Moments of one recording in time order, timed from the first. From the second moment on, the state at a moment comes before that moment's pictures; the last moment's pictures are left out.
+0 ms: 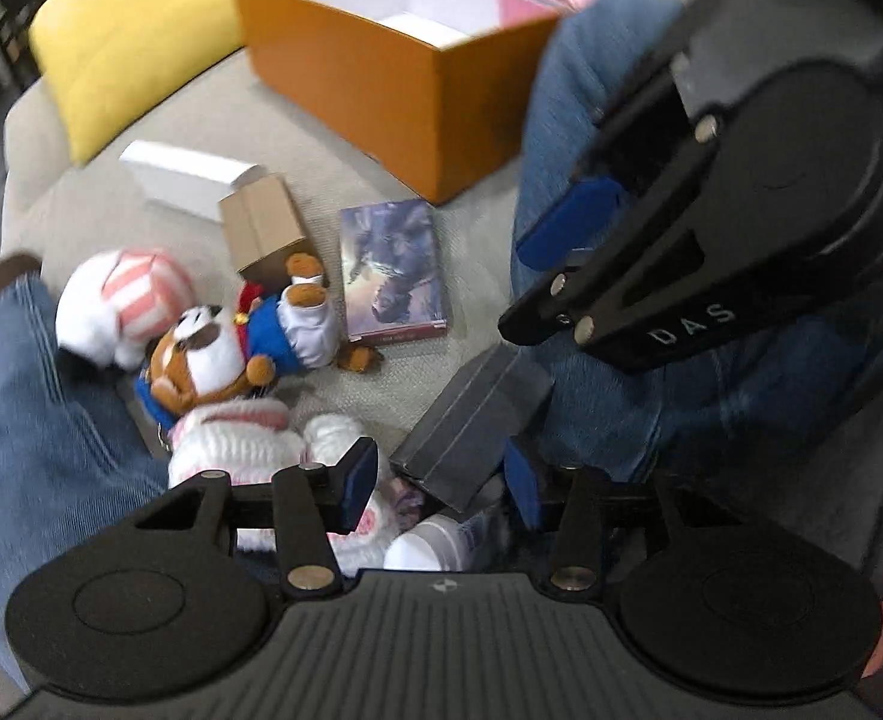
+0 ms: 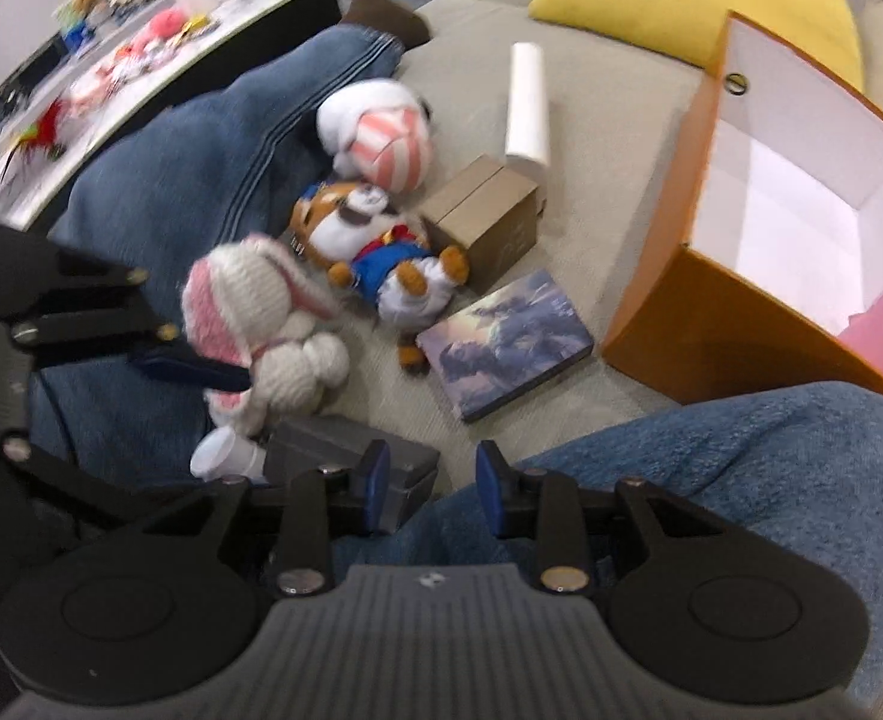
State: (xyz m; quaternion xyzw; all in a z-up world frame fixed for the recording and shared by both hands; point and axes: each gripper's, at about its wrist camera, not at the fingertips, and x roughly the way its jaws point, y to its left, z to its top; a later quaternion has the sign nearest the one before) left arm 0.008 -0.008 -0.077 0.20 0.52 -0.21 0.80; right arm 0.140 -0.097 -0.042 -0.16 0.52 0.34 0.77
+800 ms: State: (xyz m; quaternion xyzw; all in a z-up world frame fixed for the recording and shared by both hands) left arm 0.032 -0.001 -0.100 0.23 0.53 -0.19 0.79; right arm 0.158 -0.083 -0.057 -0.25 0.49 0.38 0.75
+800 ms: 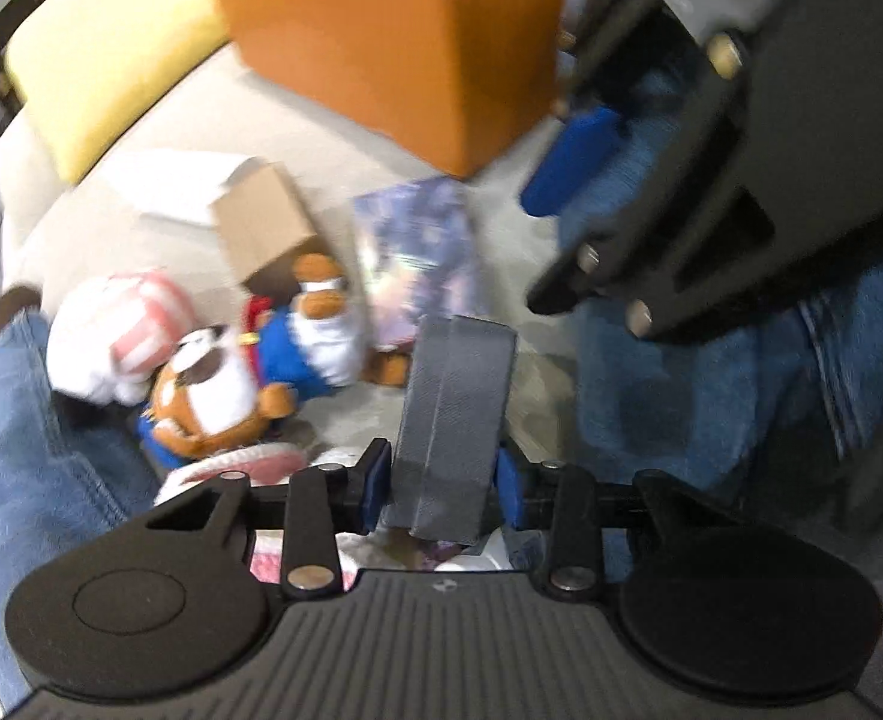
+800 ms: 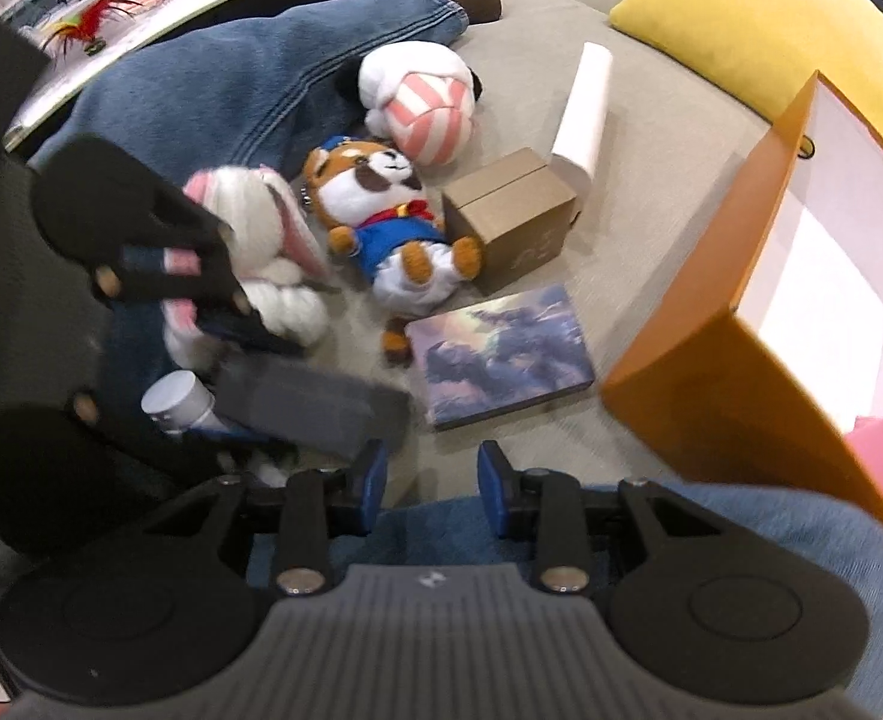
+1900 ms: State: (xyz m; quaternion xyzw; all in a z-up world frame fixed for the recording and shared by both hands) left arm 0.039 0.046 -0.078 0.10 0.53 -0.17 0.82; right arm 0.187 0.003 -0.131 -0.47 0.44 0.31 0.70
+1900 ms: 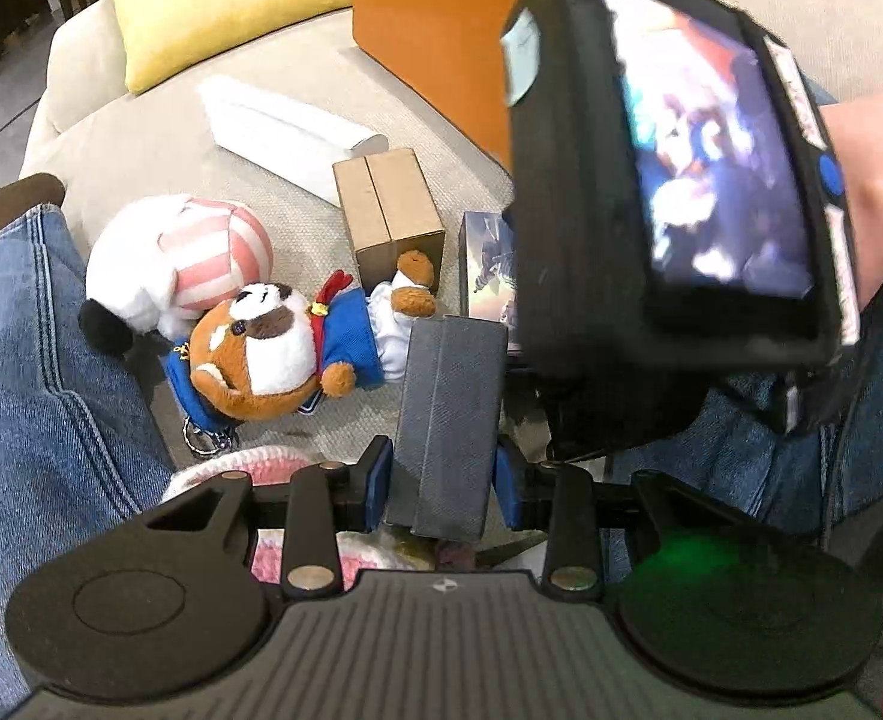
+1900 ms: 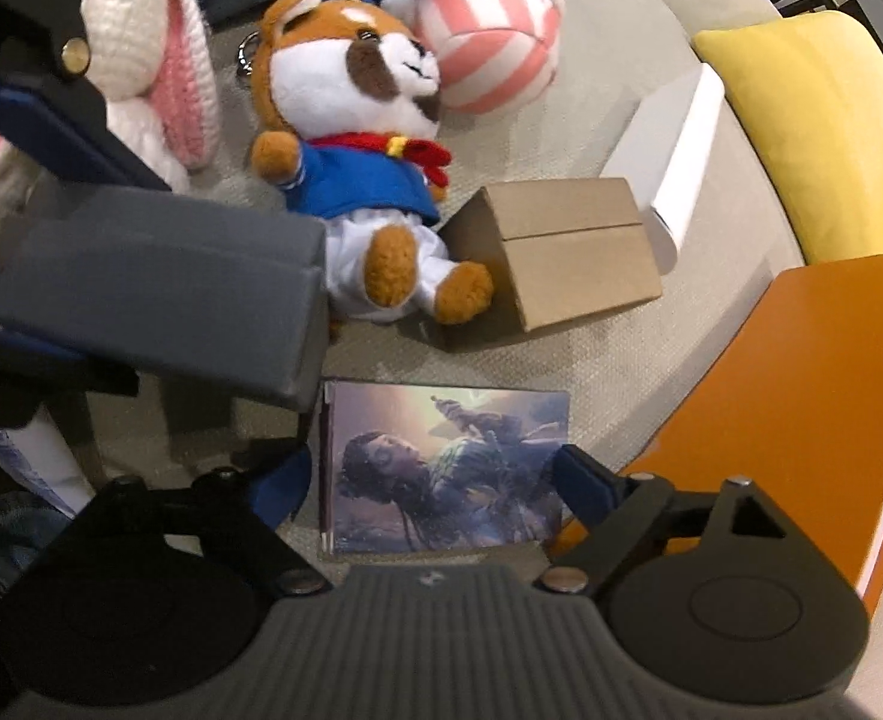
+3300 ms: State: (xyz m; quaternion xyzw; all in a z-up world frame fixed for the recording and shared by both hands) left arm 0.070 0.028 -0.061 0.00 0.49 -0.14 0.86; right arm 0.198 -0.103 -0.027 -0.13 0.51 0.29 0.80
